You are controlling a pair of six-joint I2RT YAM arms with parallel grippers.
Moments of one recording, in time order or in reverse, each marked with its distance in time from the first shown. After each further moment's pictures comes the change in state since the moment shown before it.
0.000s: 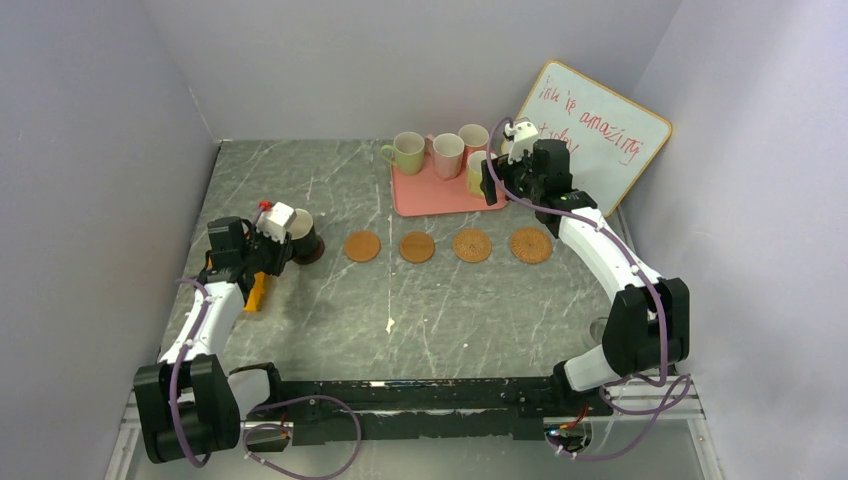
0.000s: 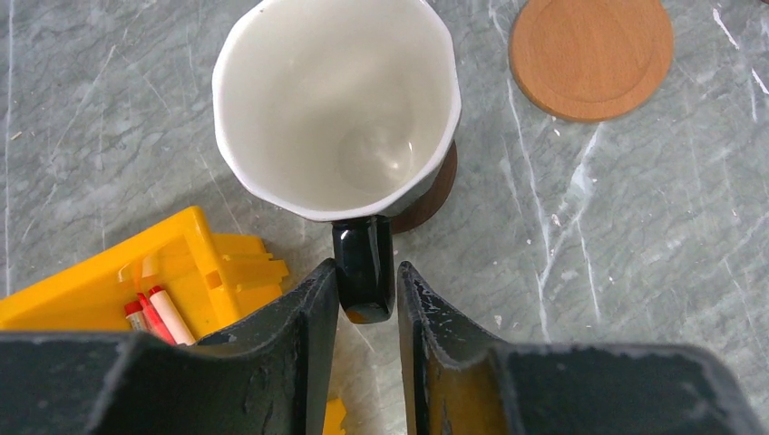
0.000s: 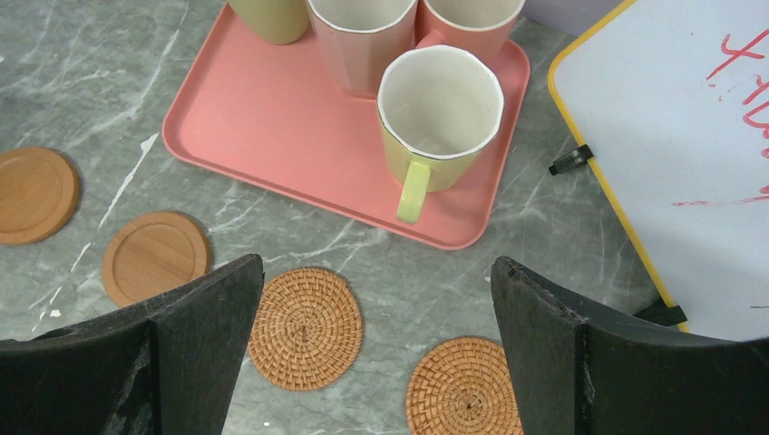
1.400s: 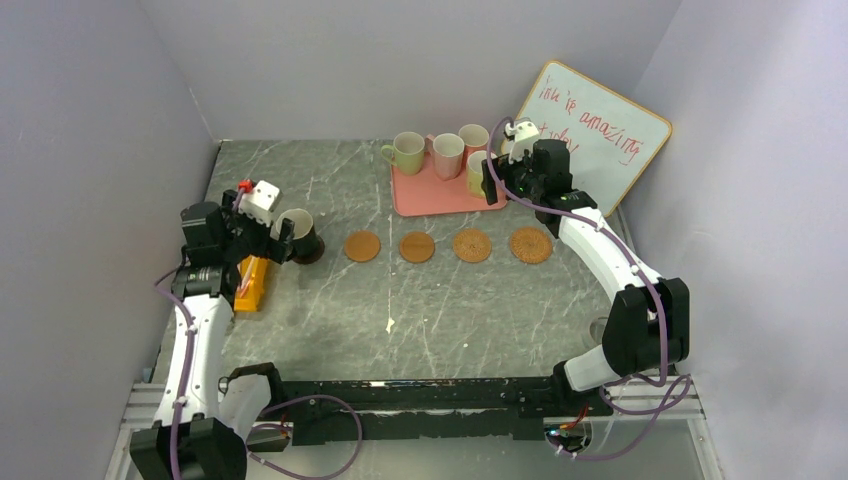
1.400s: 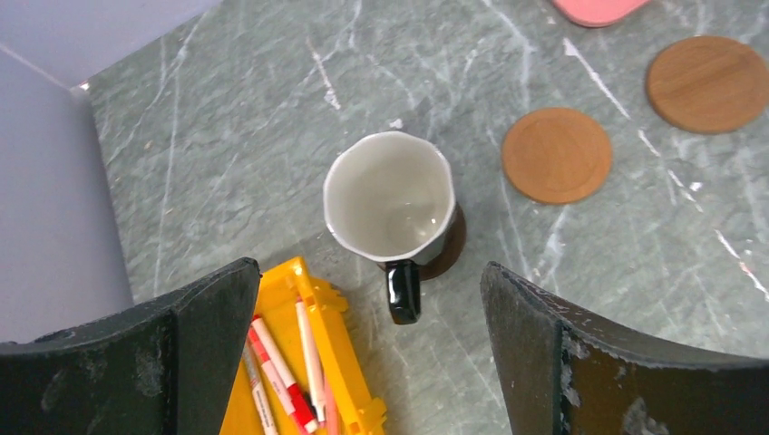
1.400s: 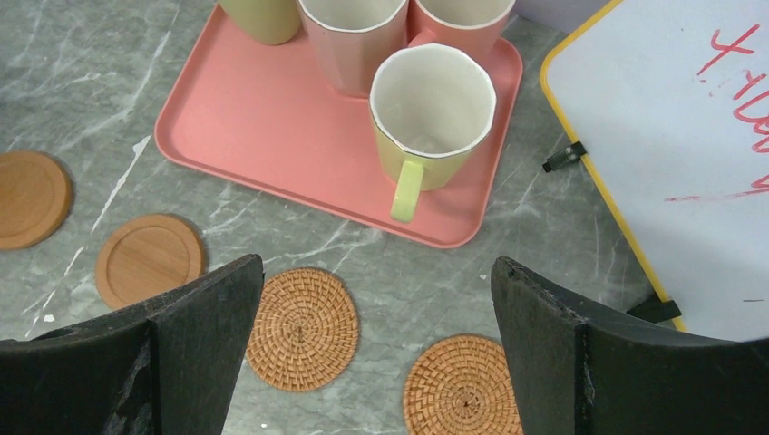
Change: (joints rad) left arm 0.002 -0.198 0.197 -0.183 -0.005 -0.032; right arm 0.000 0.000 0.000 0.000 0.013 0.003
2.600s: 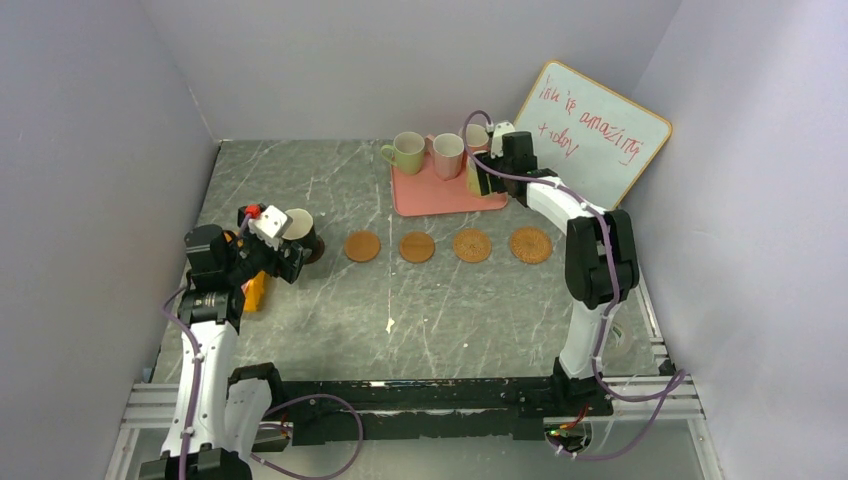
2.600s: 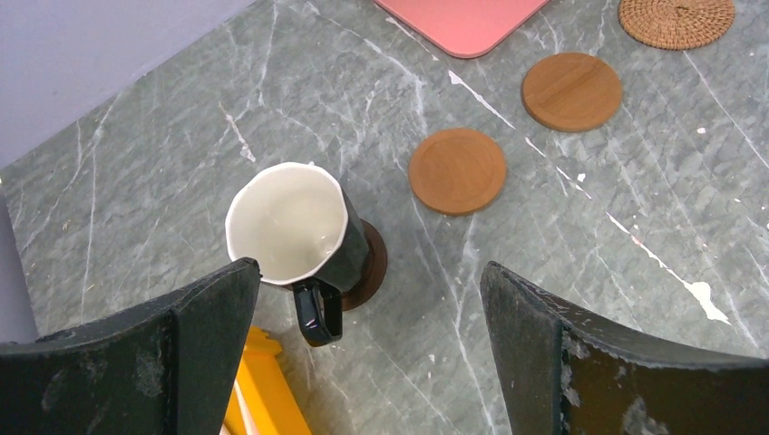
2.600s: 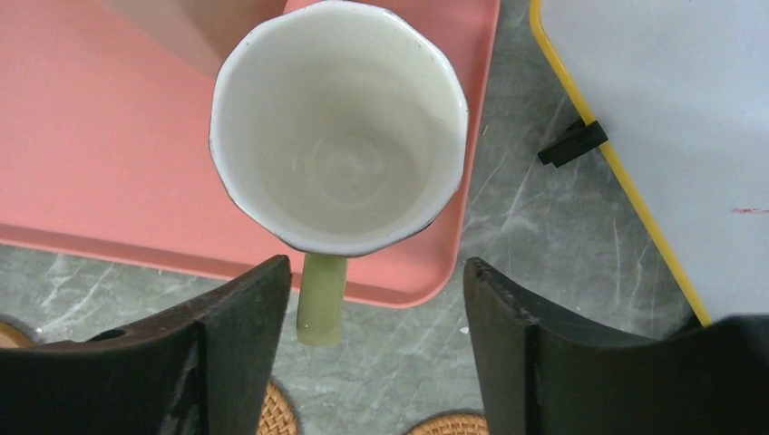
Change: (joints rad) left arm 0.000 -0.152 -0.147 0.059 0.251 0.004; right arm 0.004 0.456 0.265 -0.016 0.173 0.016
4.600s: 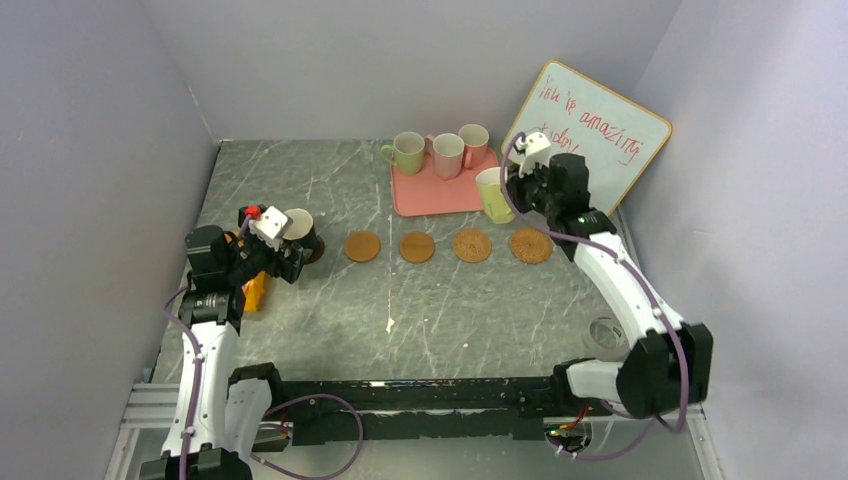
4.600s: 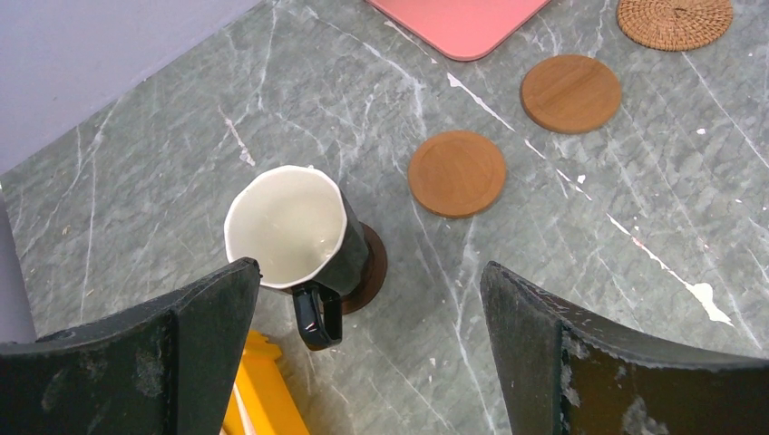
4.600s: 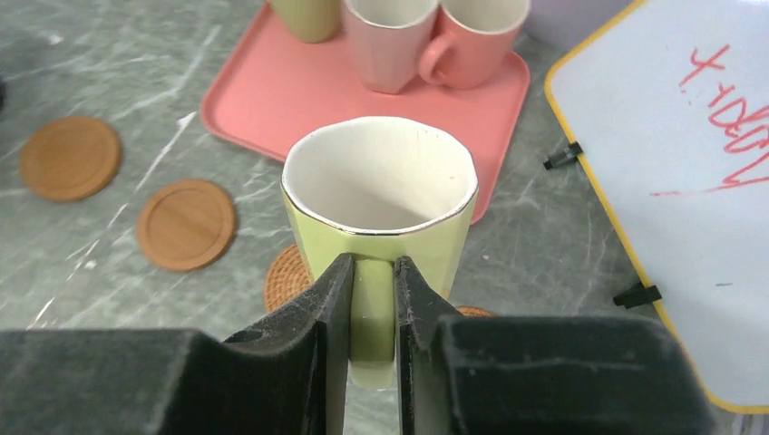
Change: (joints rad) left arm 0.000 0.000 -0.013 0.021 0.007 0.000; right arm -0.006 -0.600 -0.339 -0.030 -0.199 -0.045
